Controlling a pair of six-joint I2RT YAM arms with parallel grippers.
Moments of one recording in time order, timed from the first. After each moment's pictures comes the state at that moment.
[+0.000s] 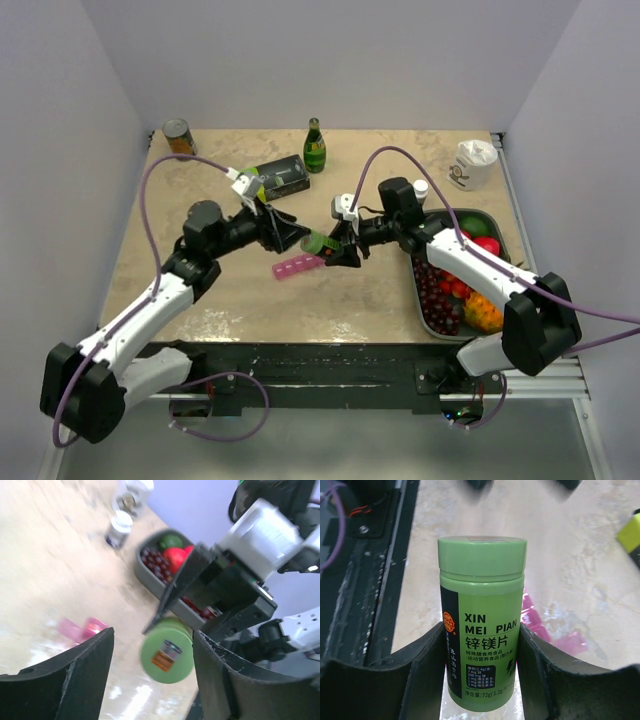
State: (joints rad) left arm -0.47 1.08 0.70 0.27 0.55 -0.49; right arm 0.55 1.42 1.00 -0.18 -0.91 -0.49
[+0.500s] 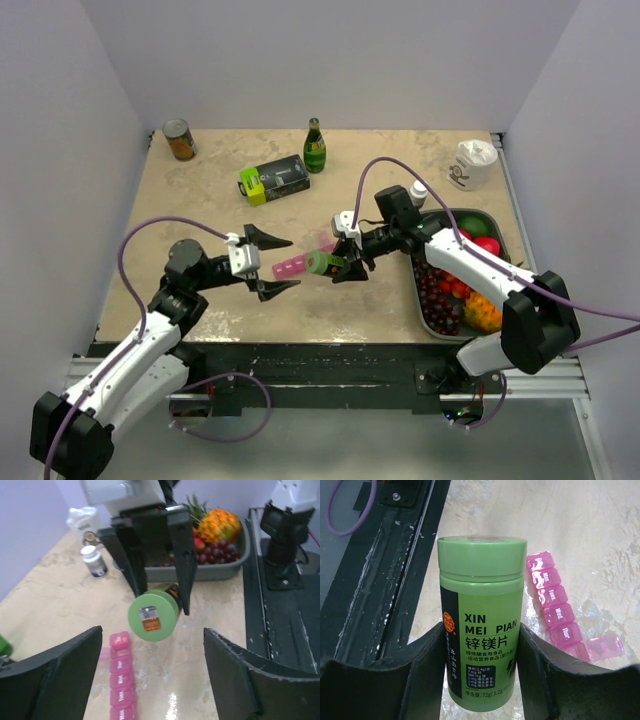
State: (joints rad) left arm -0.42 0.73 0.44 0.34 0.88 0.14; right arm 0.56 1.43 1.00 -0.42 -1.00 -0.72
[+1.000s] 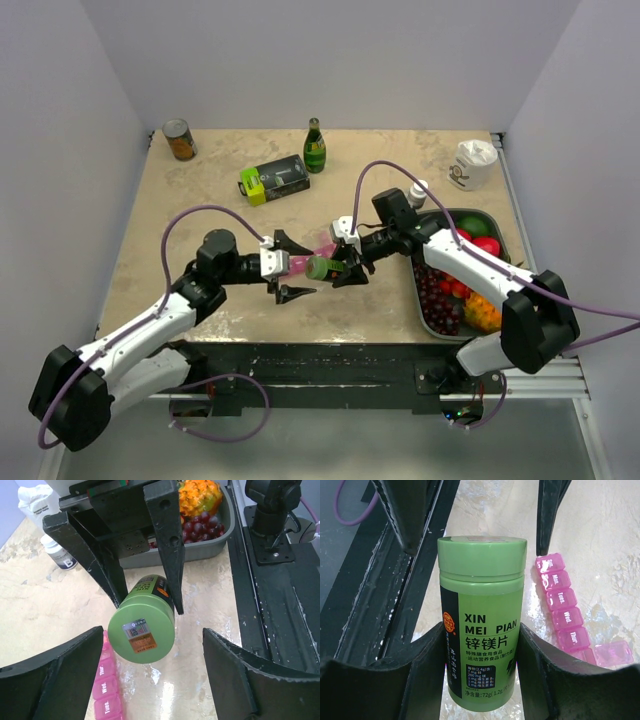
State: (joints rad) left arm -0.58 0.95 0.50 0.29 0.85 0.33; right arm 0.58 1.43 1.00 -0.46 -1.01 -0.79
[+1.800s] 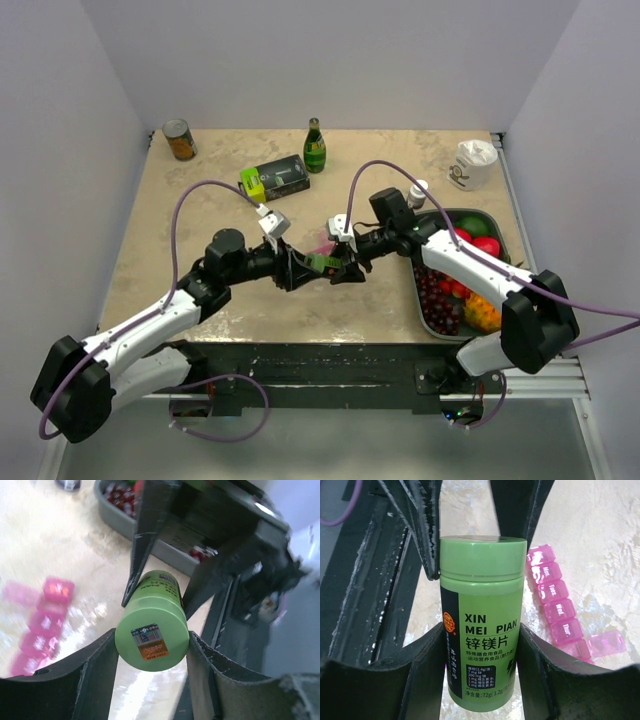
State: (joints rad) left arm -0.62 1.01 0.52 0.27 0.58 -0.24; right arm 0.59 1.44 1.00 -0.43 -0.94 -0.73
